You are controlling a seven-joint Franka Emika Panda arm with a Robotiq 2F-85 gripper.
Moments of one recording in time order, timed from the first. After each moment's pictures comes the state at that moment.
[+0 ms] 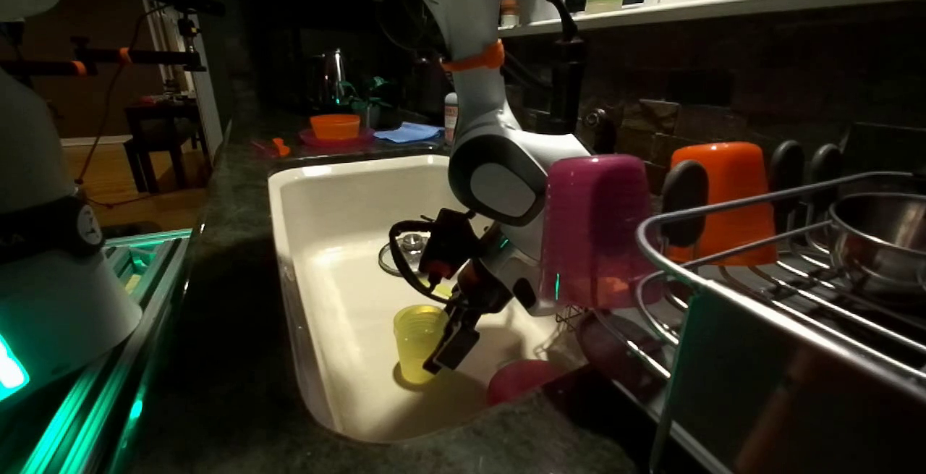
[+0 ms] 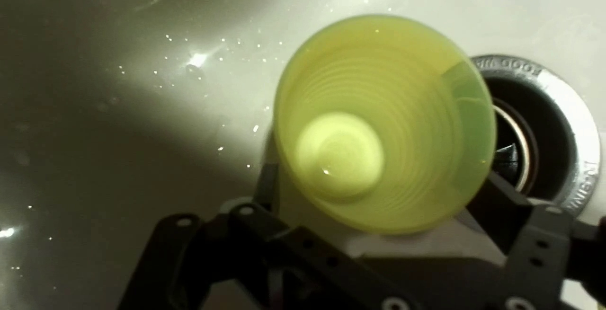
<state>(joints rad) -0.17 0.75 0.03 -2.17 0.29 2.38 0.08</state>
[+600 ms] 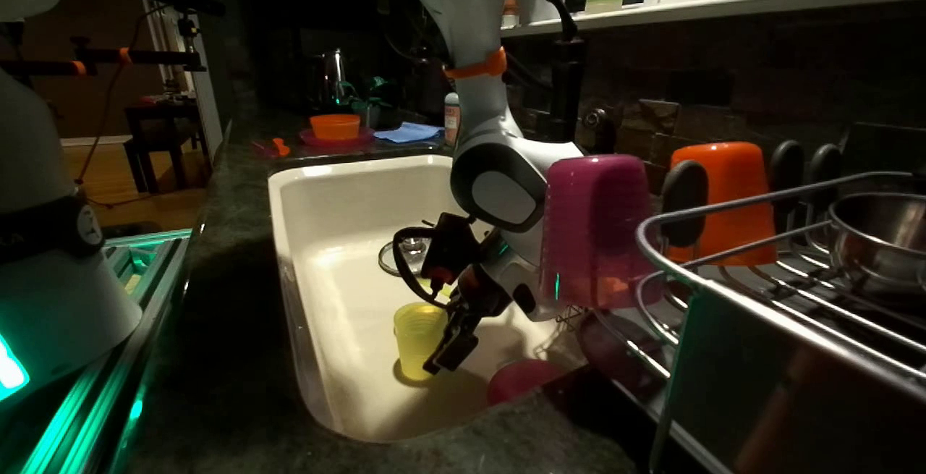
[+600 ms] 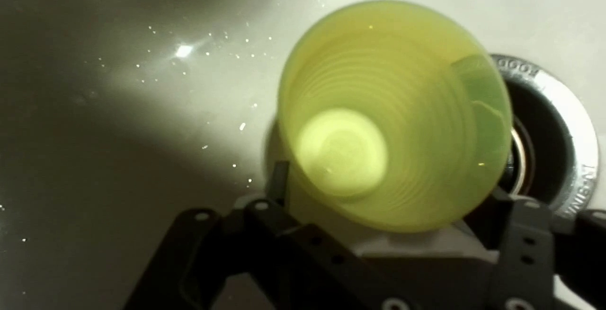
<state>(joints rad) -0.17 0.78 0.03 -2.14 0.30 2.38 0.06</state>
